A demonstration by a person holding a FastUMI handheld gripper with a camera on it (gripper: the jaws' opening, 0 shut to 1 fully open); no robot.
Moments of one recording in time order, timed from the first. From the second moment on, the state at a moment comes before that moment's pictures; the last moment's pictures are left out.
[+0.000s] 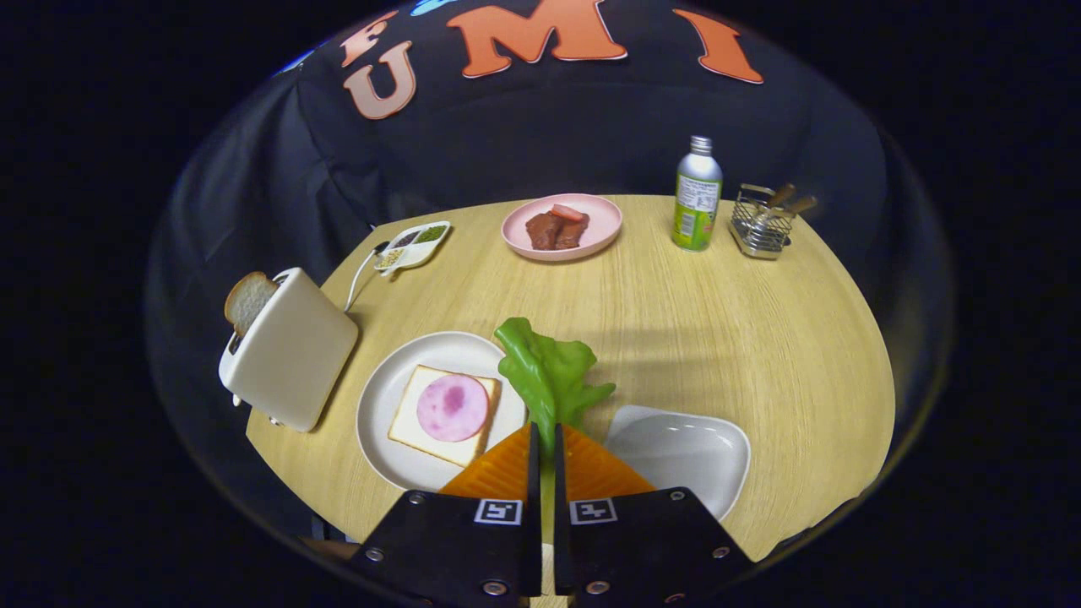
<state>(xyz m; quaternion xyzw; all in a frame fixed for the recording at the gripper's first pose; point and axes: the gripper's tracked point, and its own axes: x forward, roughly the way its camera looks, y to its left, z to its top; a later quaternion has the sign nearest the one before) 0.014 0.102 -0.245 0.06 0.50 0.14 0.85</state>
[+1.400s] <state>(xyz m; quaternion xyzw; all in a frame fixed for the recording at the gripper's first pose) 0.035 0.233 -0.226 0.06 0.50 0.22 0.84</state>
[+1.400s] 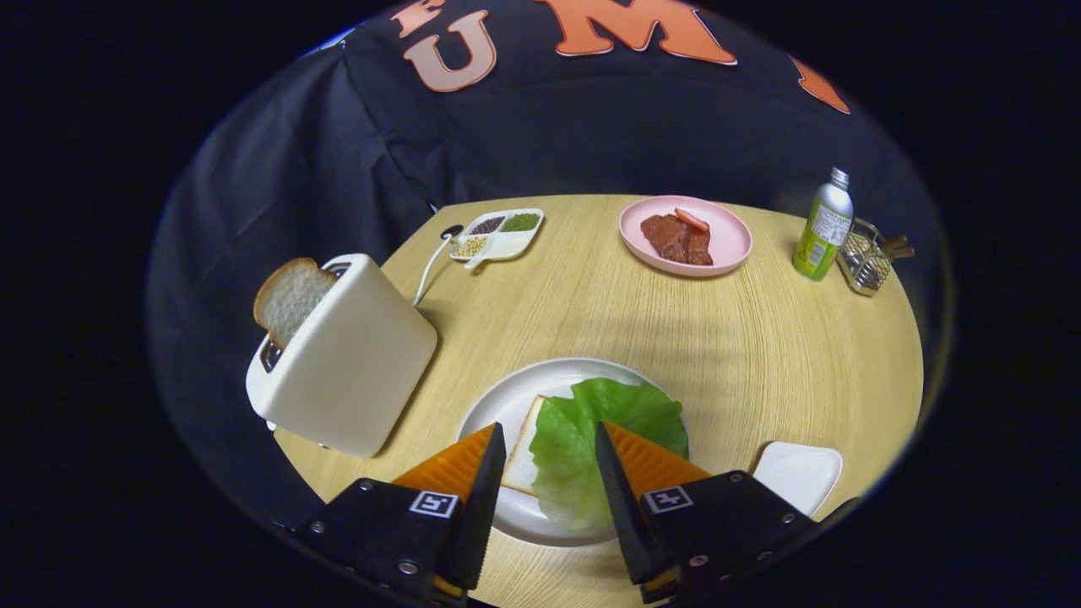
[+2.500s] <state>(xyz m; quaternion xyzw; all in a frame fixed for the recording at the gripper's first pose) 0.044 0.467 -0.088 0.02 0.52 0.30 0.80</state>
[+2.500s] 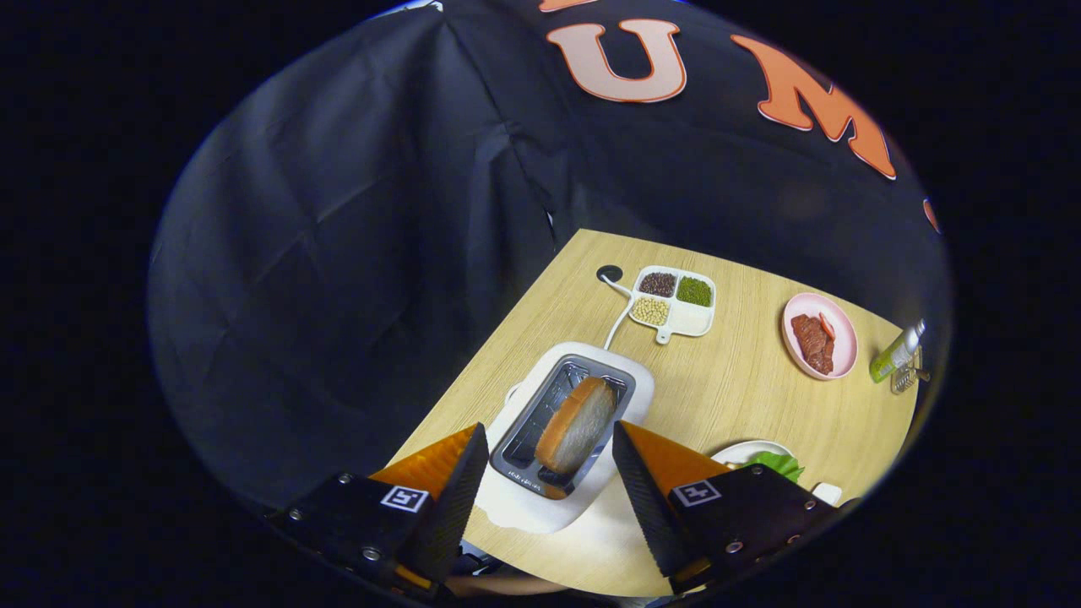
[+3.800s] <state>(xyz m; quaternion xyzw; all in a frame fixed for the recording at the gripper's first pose) 0.060 0.418 -0.098 0.14 0.53 0.28 0.79</state>
